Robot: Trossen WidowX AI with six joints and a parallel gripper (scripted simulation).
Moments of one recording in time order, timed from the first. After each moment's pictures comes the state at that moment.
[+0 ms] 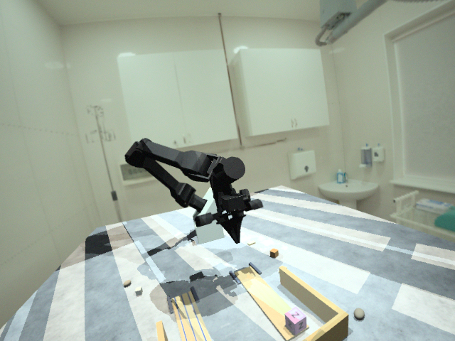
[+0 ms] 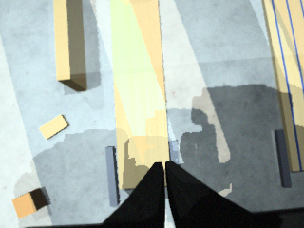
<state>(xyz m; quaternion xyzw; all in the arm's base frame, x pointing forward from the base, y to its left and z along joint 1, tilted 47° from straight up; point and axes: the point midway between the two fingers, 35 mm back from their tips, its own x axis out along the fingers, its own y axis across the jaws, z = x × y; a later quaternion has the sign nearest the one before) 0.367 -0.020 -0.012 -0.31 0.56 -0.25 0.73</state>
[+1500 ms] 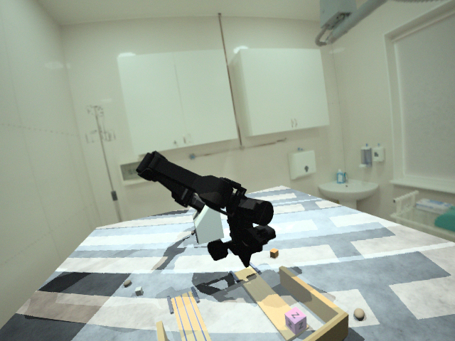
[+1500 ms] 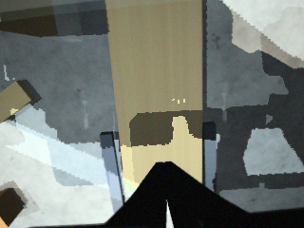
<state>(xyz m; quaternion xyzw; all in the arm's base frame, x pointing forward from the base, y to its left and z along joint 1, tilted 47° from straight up) 0.367 -0.069 -0.077 -0.25 0.68 -0.30 0.62</state>
